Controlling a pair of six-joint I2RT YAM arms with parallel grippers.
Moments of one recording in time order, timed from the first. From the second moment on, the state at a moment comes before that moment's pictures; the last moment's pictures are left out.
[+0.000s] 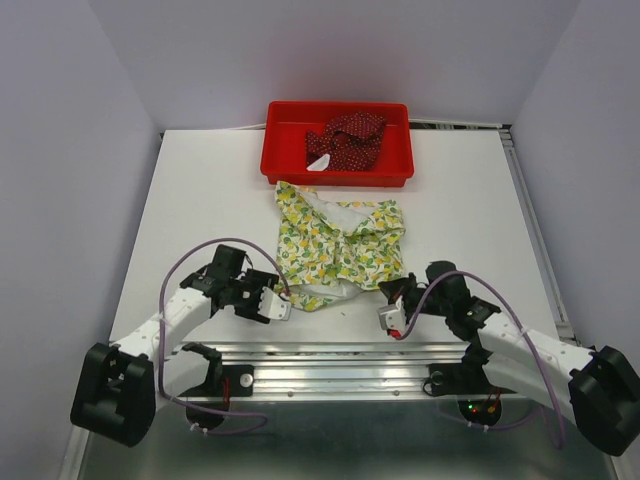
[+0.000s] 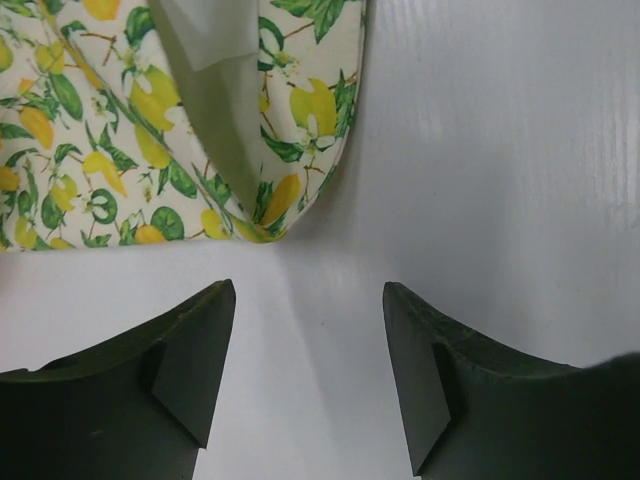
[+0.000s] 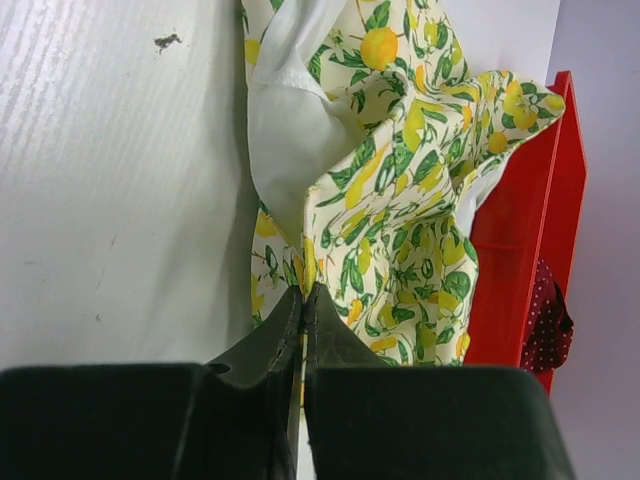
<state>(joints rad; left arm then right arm) -0.35 1.00 0.44 -0.52 0.49 1.46 0.62 0.89 0.22 0.14 -0.52 -1.38</state>
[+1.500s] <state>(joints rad) 0.02 1.09 0.79 -0.51 0.77 0.97 0.37 0.79 0.59 -0.16 -0.36 -0.84</state>
